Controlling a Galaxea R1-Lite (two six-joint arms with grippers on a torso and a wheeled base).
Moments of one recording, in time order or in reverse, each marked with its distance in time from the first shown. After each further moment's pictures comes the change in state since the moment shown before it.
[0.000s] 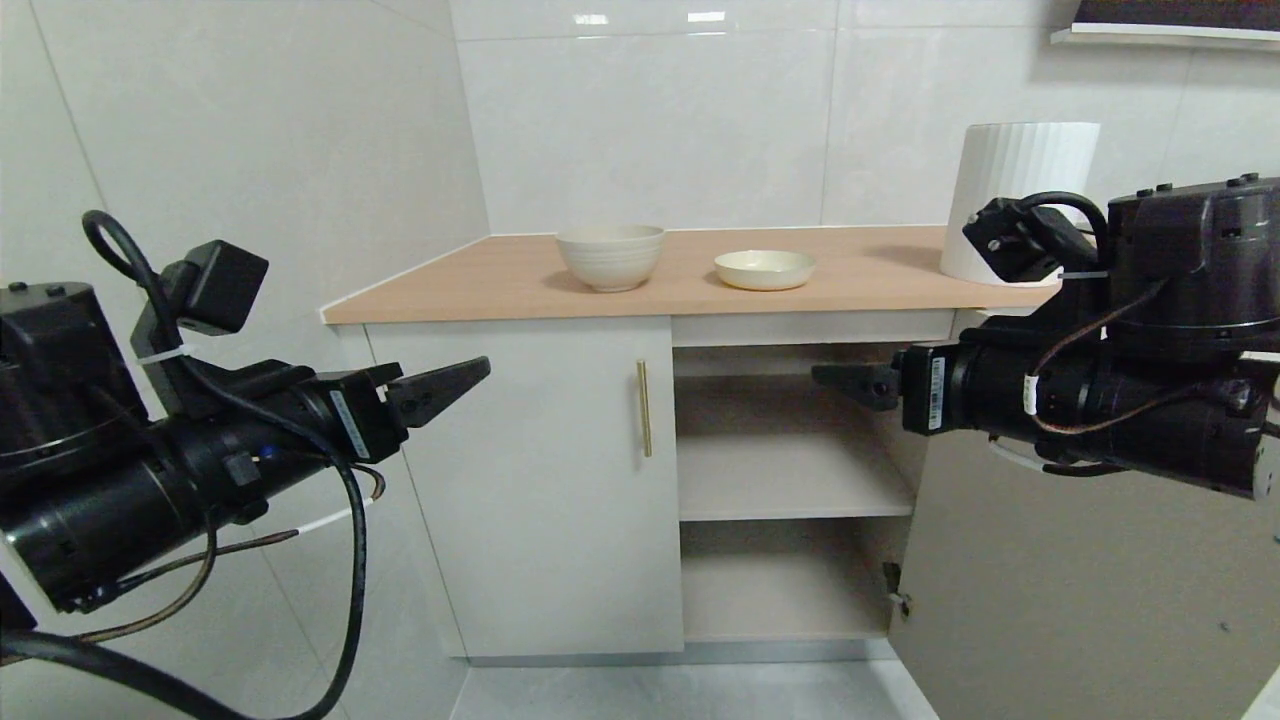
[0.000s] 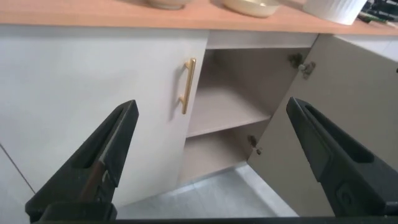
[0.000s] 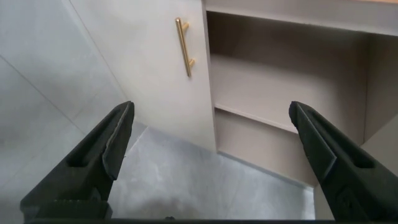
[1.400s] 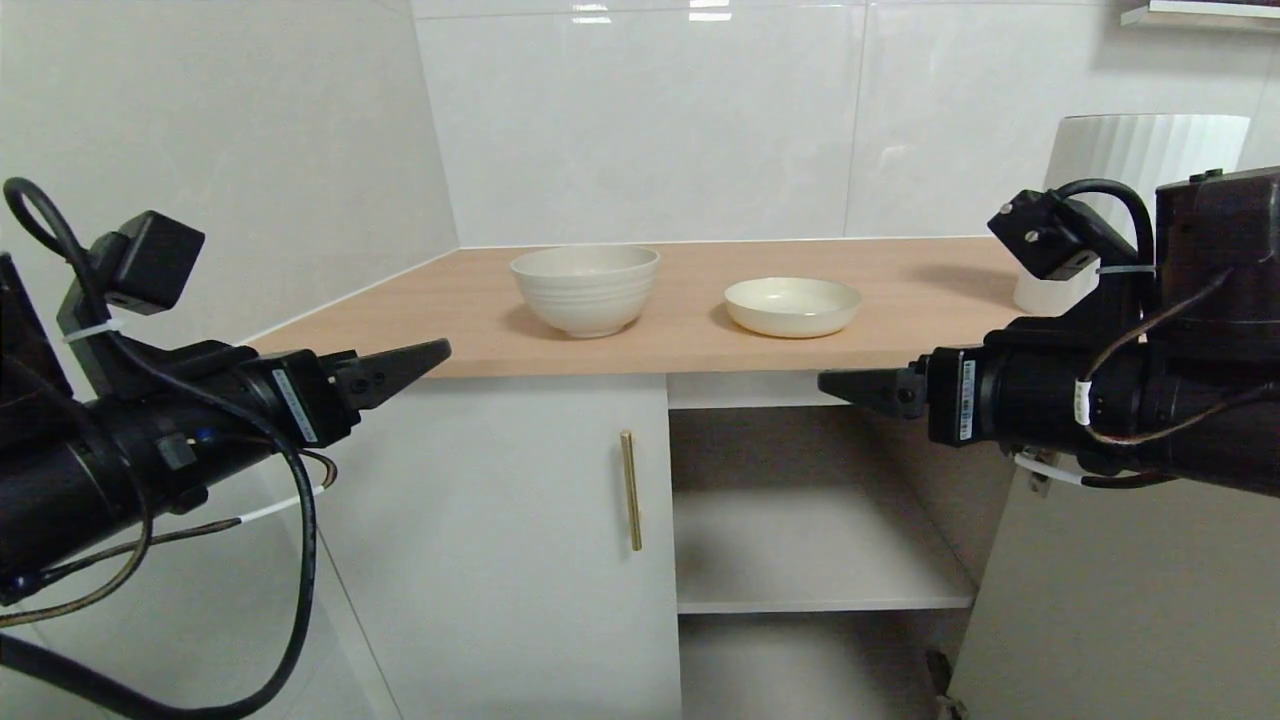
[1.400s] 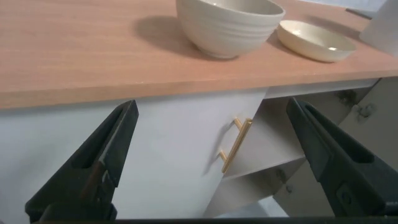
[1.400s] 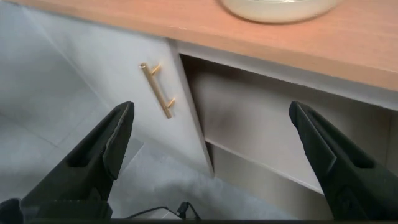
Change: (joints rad) left arm 0.054 -0.064 -0.055 0.133 -0.008 0.003; right arm 0.011 -0.054 -0.003 0.081 0.069 0.042
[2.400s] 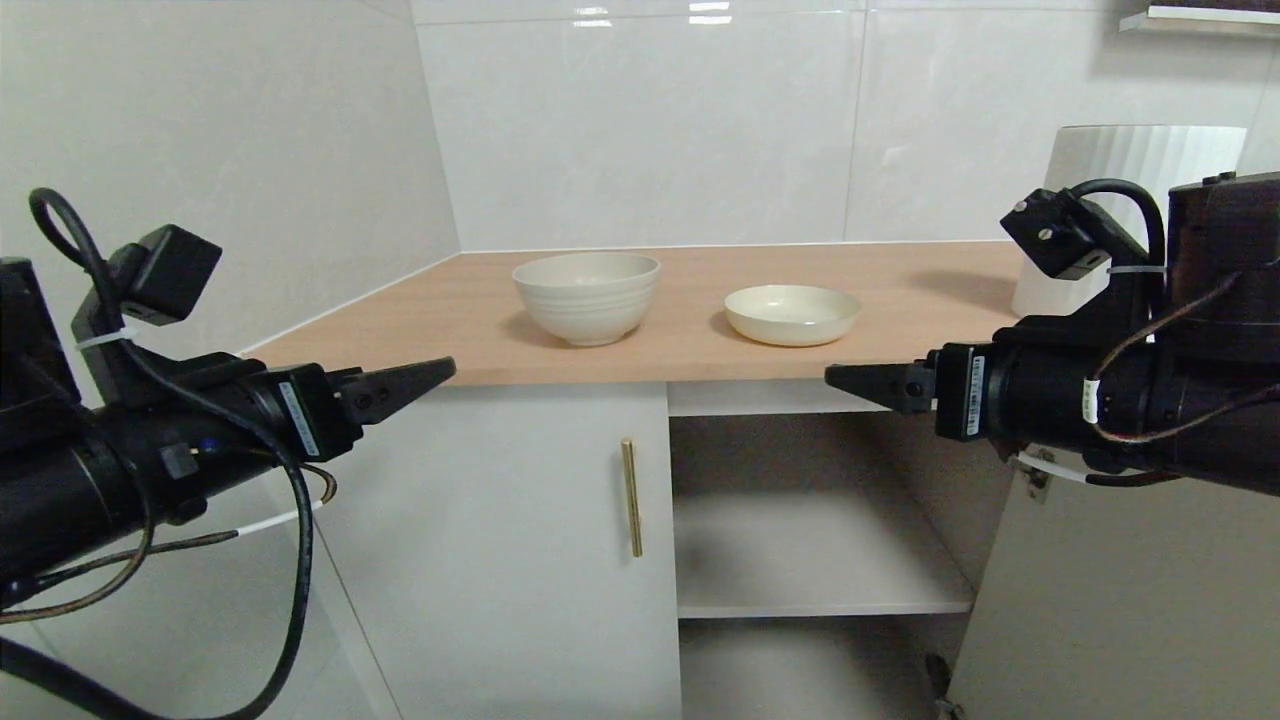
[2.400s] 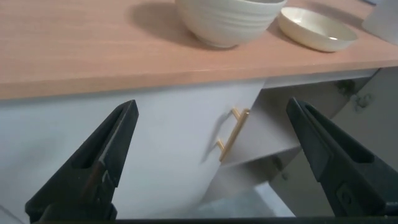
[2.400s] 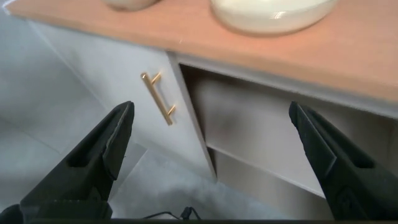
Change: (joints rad) left arm -0.004 -0.005 -0.018 0.089 -0.017 0.003; right arm -0.022 -0.007 0.024 -0.039 0.019 0.013
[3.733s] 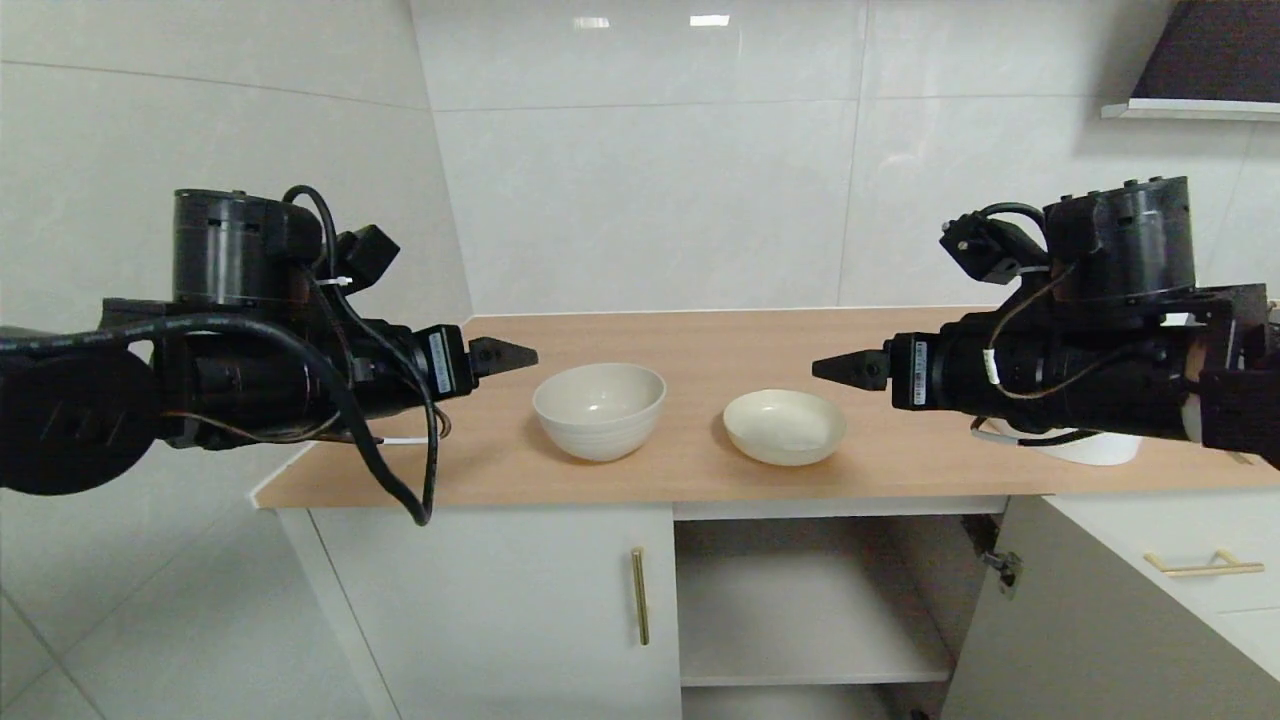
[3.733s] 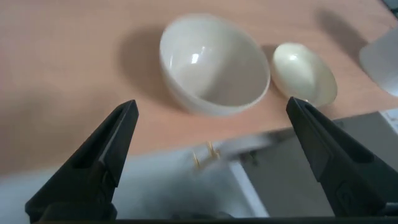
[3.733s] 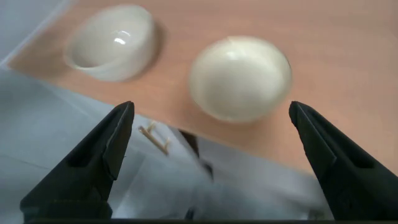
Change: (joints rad) left arm -0.056 0.317 -0.412 0.372 0.051 -0.107; right arm -0.101 0.179 -0.167 0.102 0.029 0.031
